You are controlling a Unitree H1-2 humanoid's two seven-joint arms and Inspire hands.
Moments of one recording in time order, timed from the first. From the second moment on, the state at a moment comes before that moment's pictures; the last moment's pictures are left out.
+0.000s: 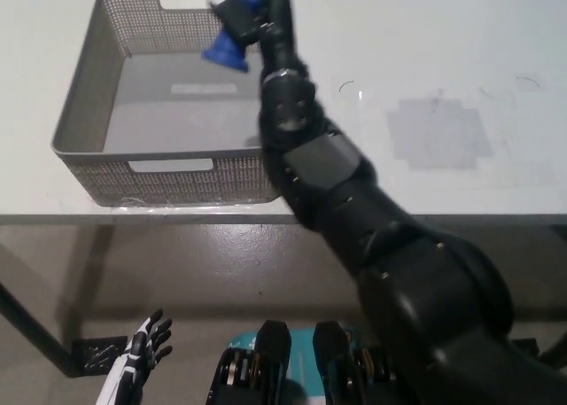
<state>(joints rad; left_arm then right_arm) 0.11 0.14 0.01 0.18 -0.06 -0.21 -0.11 -1.36 0.25 0.00 1.38 -0.02 -0.36 -0.44</state>
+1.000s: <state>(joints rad) 0.09 0.14 -0.01 0.16 -0.04 -0.21 -0.12 -1.29 0.23 0.17 1.44 -0.11 -0.28 -0.37</state>
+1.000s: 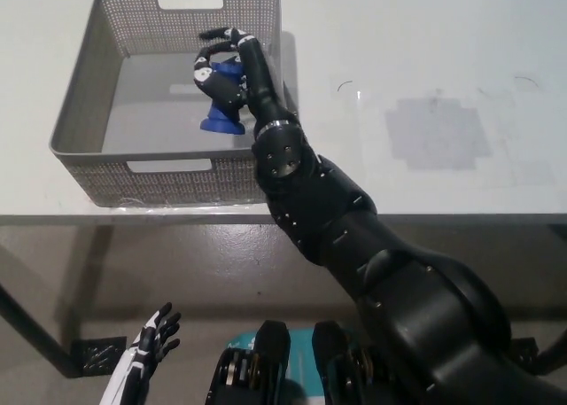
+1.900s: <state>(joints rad) 0.10 0.14 -0.01 0.14 -0.04 -0.20 -0.13 -1.31 0.17 0.21 1.39 -0.16 -0.24 -0.23</state>
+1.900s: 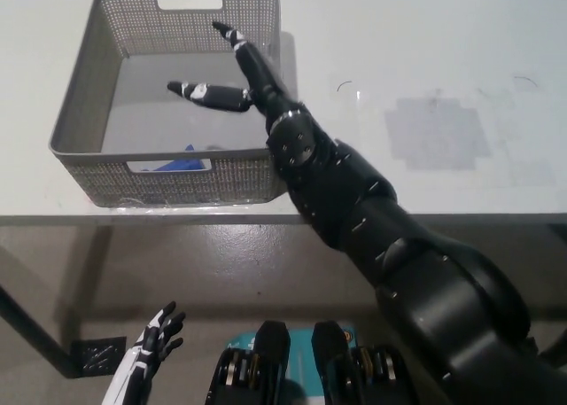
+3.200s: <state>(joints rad) 0.08 0.14 0.01 0.15 -0.05 -0.20 -0.13 -0.50 -0.17 0.06 0.00 -0.11 -0.12 -0.14</state>
